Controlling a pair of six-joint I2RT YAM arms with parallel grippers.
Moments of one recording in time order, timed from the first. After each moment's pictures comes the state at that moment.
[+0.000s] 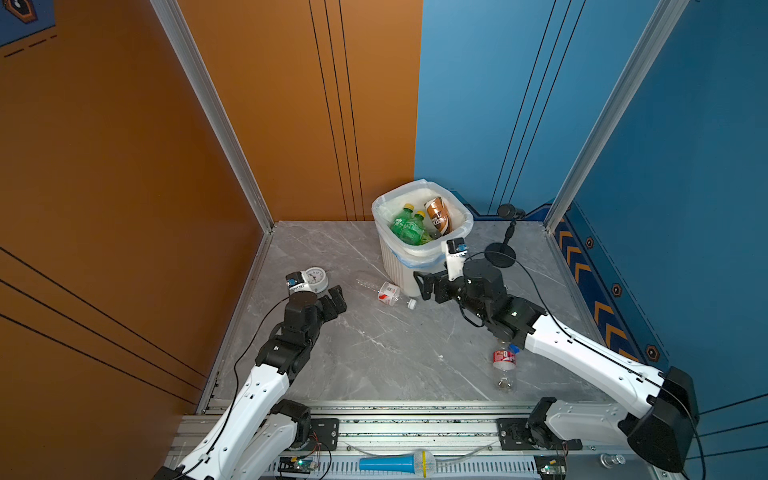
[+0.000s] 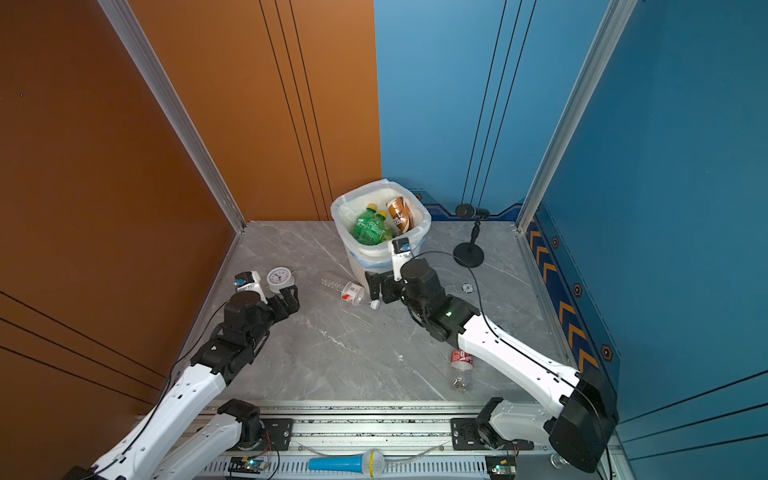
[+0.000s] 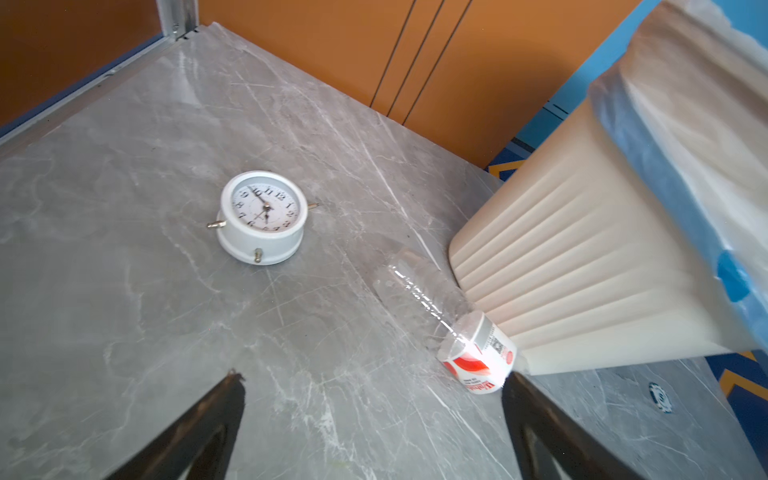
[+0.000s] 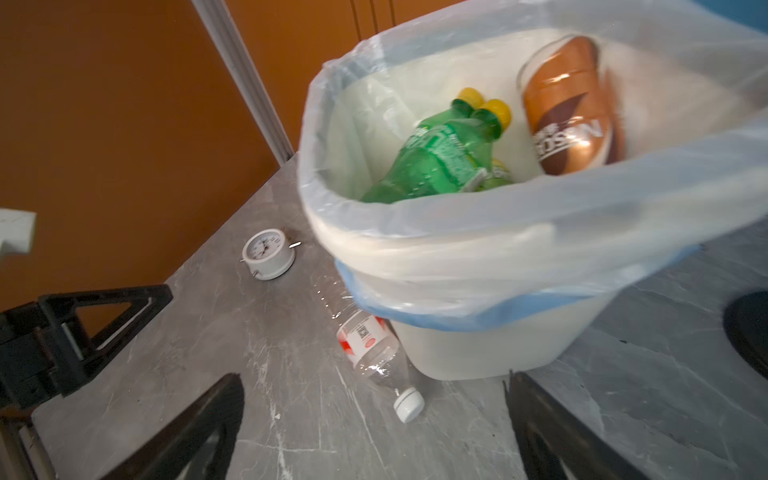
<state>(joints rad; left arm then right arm) -0.26 0.78 0.53 -0.22 -0.22 -0.60 0.82 1.29 1.06 -0.14 0.18 0.28</state>
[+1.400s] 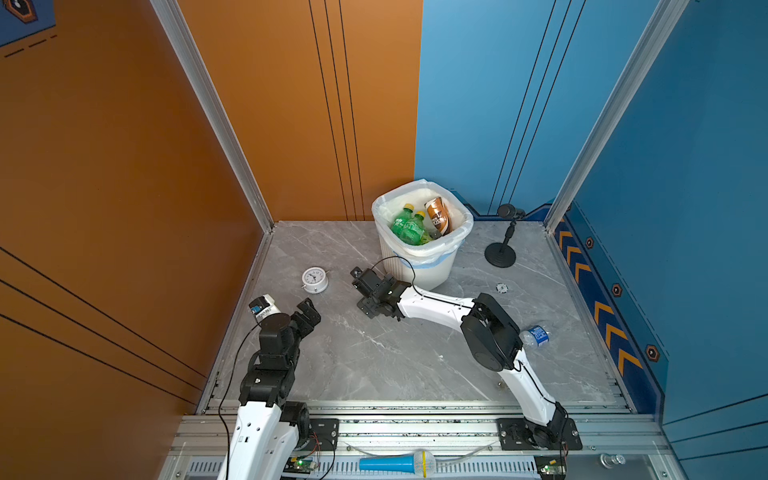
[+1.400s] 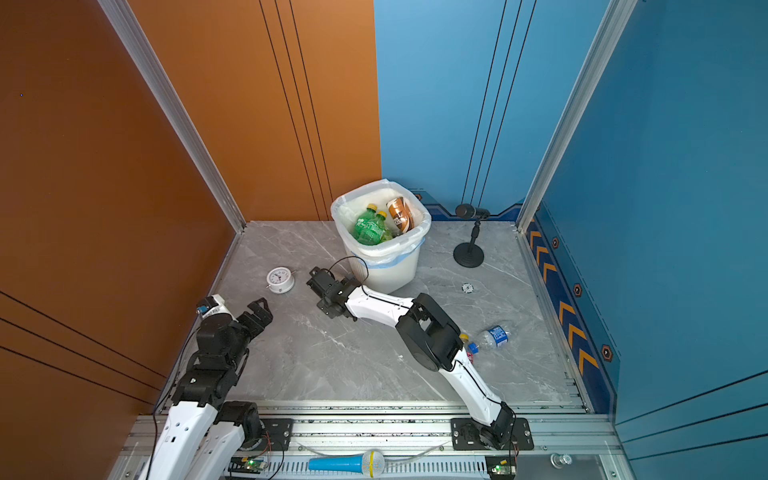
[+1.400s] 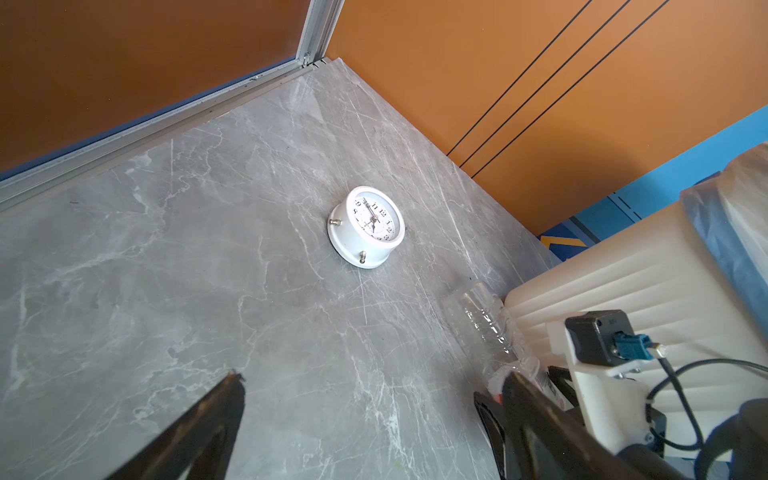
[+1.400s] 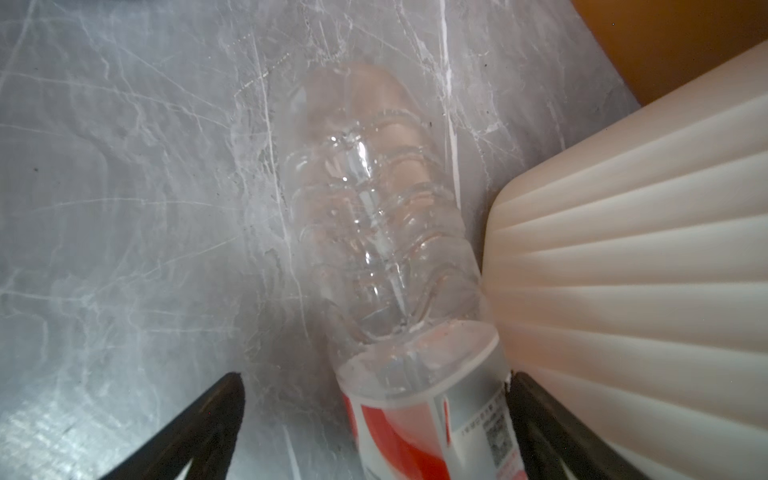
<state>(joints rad) -0.03 0.52 0.43 -0.35 -0.18 -0.68 0.94 2.29 1.82 -0.48 0.42 -0.01</state>
